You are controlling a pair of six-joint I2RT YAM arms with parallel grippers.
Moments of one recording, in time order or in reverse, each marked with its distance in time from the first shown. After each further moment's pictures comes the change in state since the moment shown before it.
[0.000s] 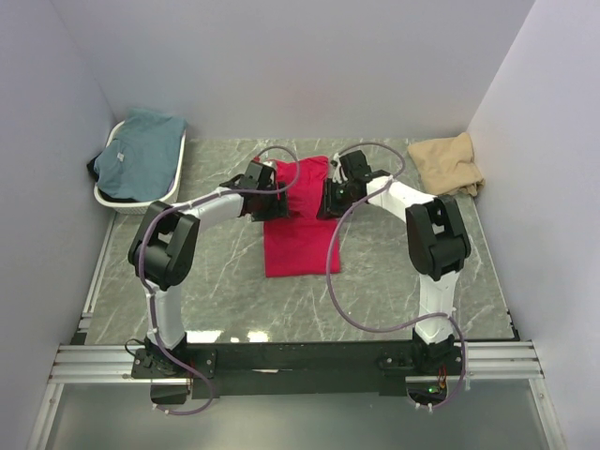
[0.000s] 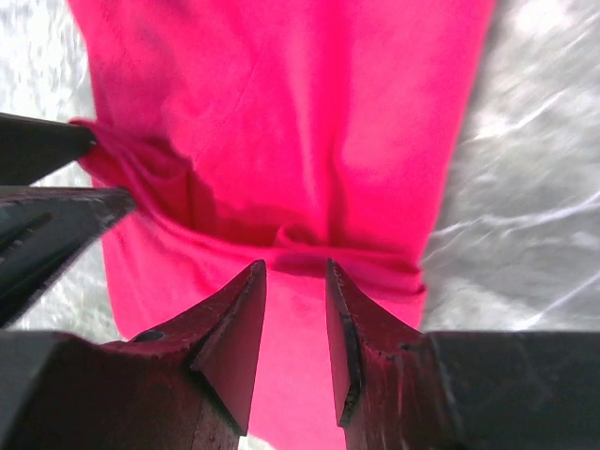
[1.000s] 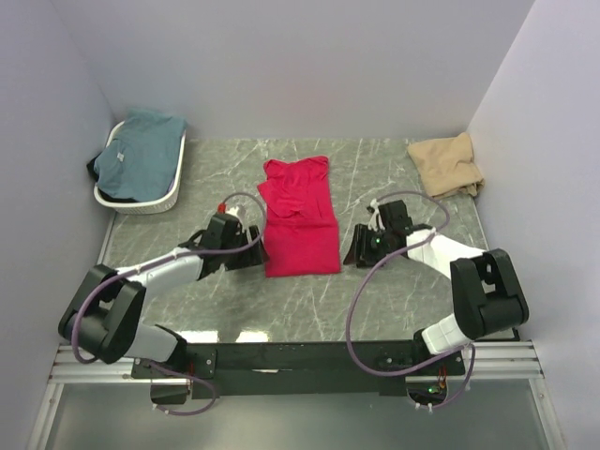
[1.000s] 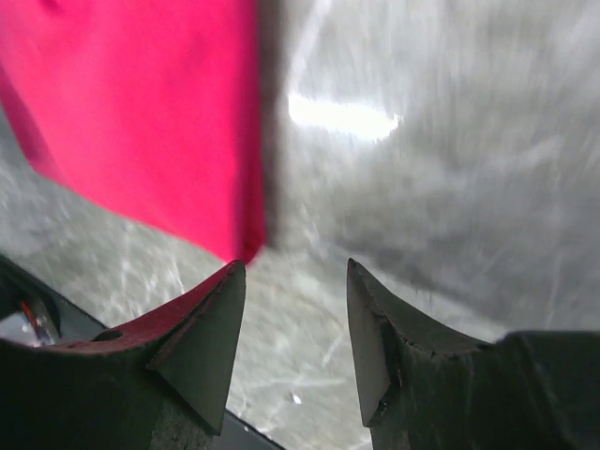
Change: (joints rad) left arm 0.021 -0.537 -0.661 0.191 0.032 -0.095; right arm -0.109 -0.493 -0.646 0.111 -0.046 0.022
